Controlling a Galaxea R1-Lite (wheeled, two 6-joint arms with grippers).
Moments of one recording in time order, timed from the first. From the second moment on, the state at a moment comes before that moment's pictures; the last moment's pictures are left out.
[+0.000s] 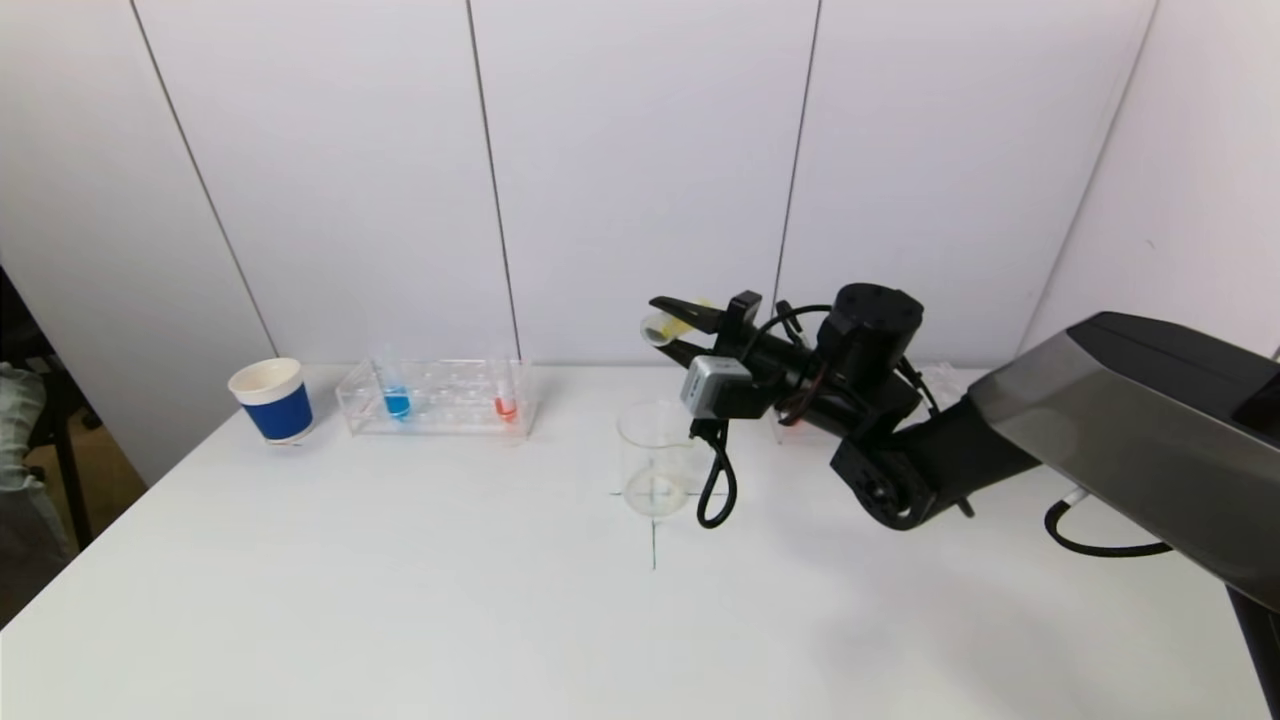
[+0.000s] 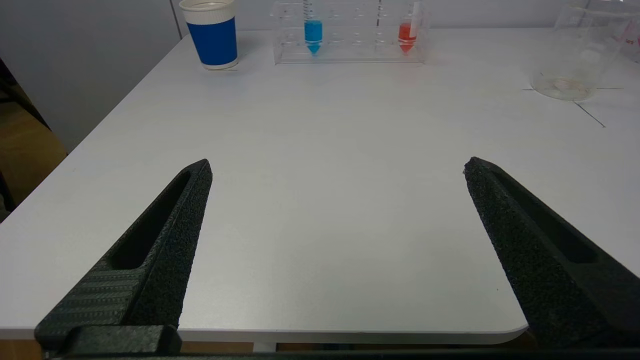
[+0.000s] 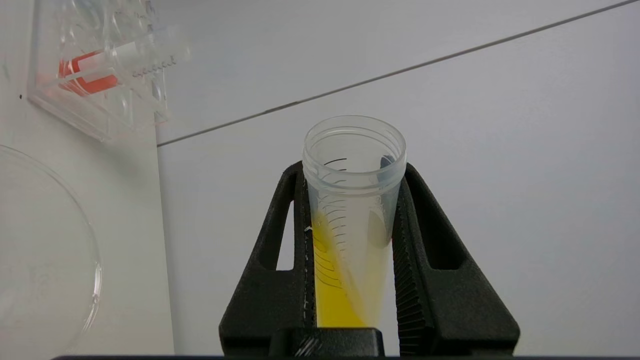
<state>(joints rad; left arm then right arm) 0.00 0.00 0.00 0.01 0.00 -0.01 0.48 2.31 -1.22 -1.30 0.53 -1.20</state>
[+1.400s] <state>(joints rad) 0.00 0.00 0.00 0.01 0.00 -0.01 0.42 2.35 -1.19 -1.30 0.58 -1.32</state>
